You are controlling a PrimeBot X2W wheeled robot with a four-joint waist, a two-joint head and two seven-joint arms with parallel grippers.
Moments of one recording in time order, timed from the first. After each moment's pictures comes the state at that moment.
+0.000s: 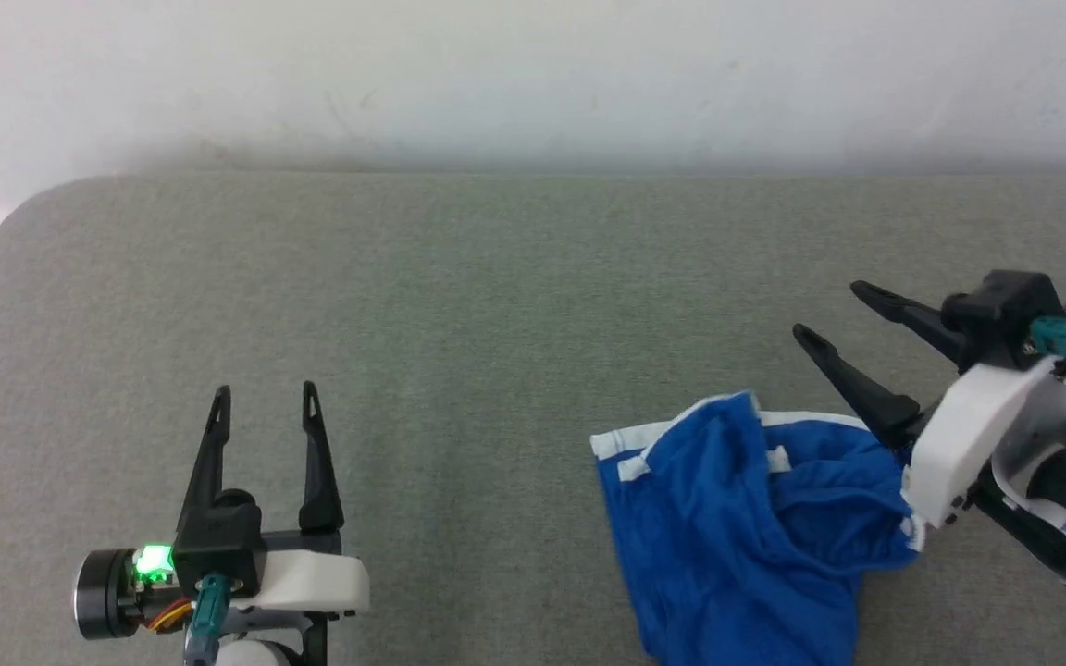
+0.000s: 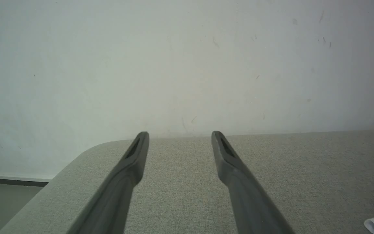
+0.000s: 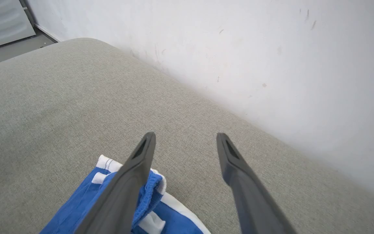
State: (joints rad) left arm -0.01 0.12 -0.11 -0.01 -0.02 0.24 -0.26; right arm -0.43 -0.63 0.52 0.03 0.61 0.13 0.19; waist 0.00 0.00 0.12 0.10
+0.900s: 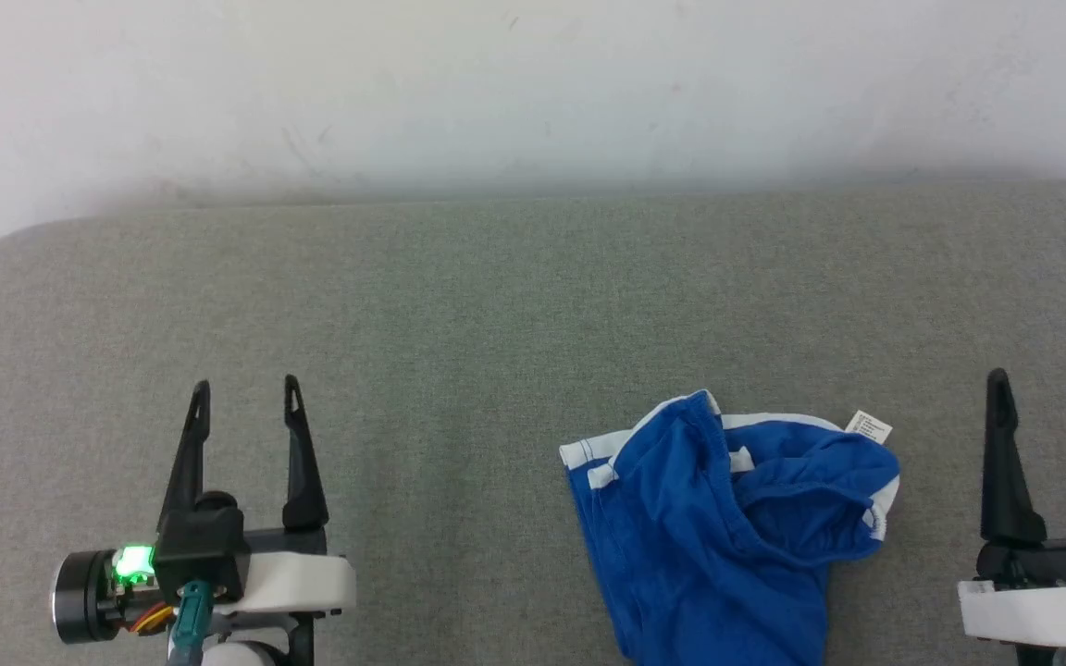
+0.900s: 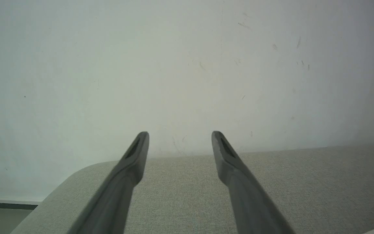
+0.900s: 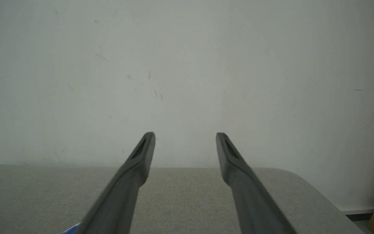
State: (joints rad) left arm 0.00 0.13 -0.10 -0.05 -0.01 0.24 -0.26; right arm 0.11 -0.05 -0.16 -0.20 0.11 0.13 -0.26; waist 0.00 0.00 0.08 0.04
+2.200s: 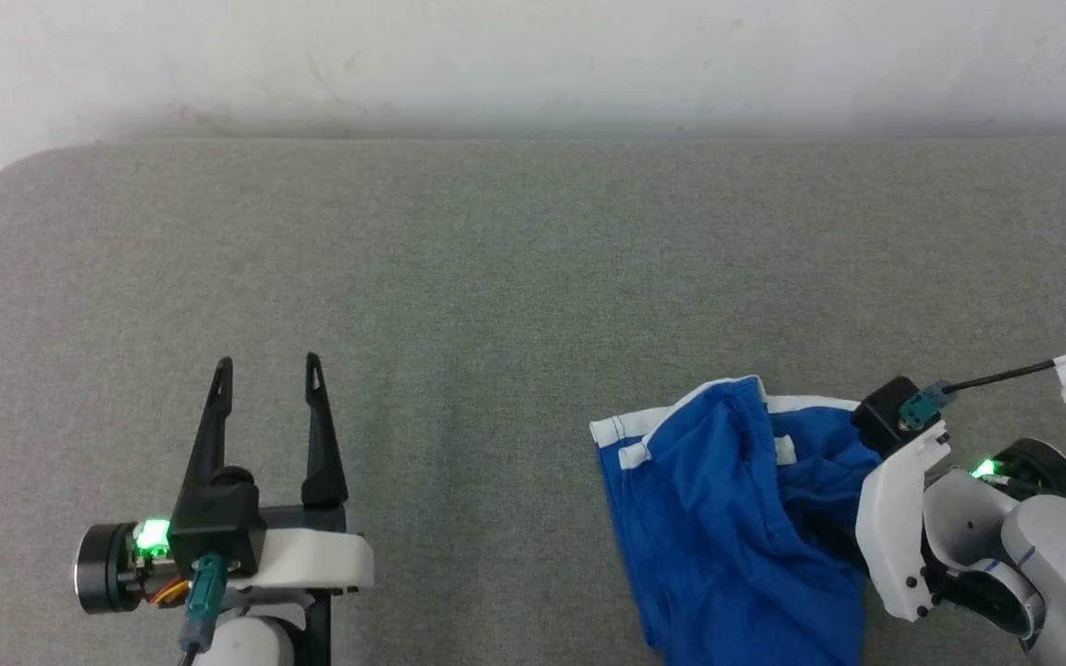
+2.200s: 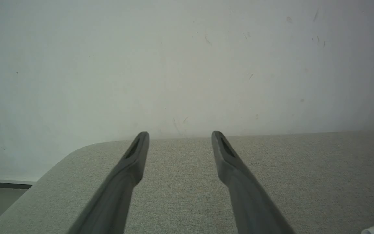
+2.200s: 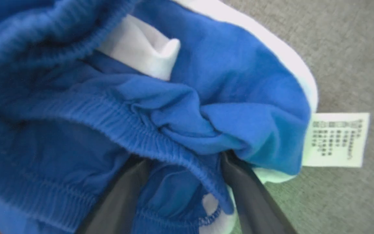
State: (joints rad) left arm -0.05 0.10 -0.10 -0.02 -0.01 0.20 -0.26; right arm -0.41 -0.57 0.69 0.31 0.69 0.13 0.58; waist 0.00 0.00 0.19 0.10
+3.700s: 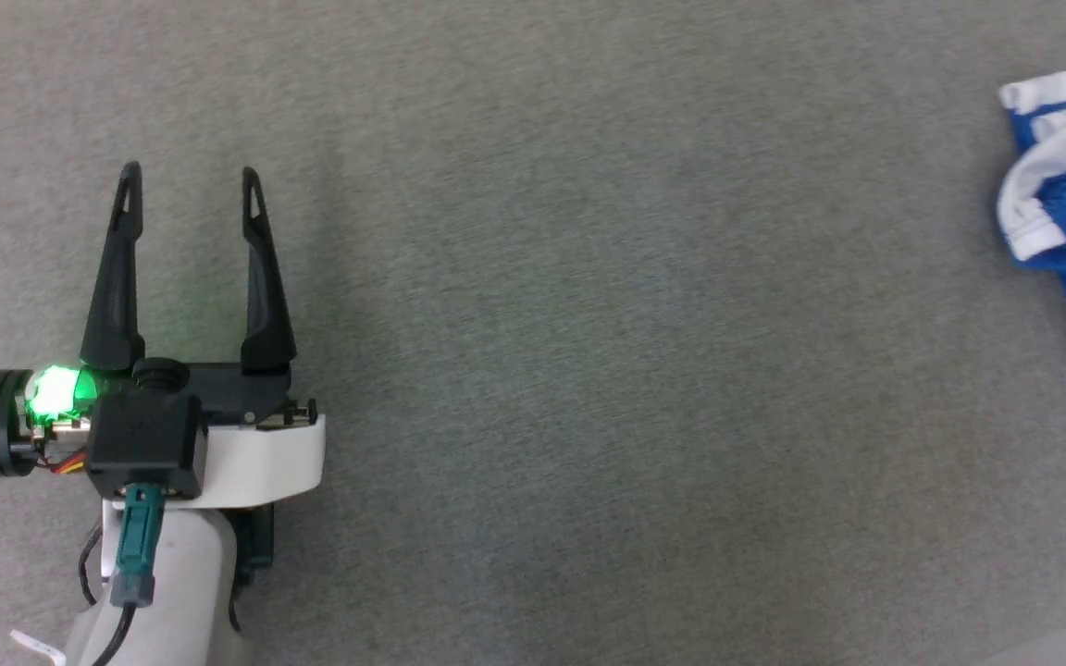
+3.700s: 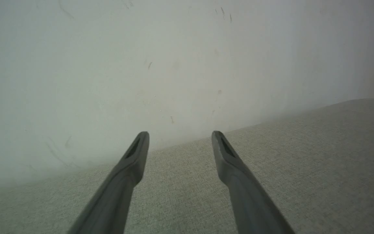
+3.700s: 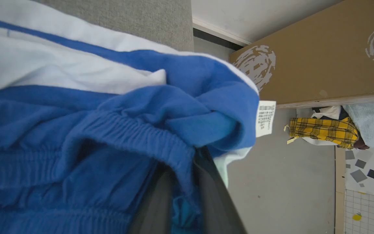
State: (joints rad) left arm -0.25 0.24 -0.14 -0.20 0.04 0.25 -0.26; right arm -0.81 -0.79 0.40 0.72 0.41 0.13 0.20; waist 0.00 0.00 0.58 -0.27
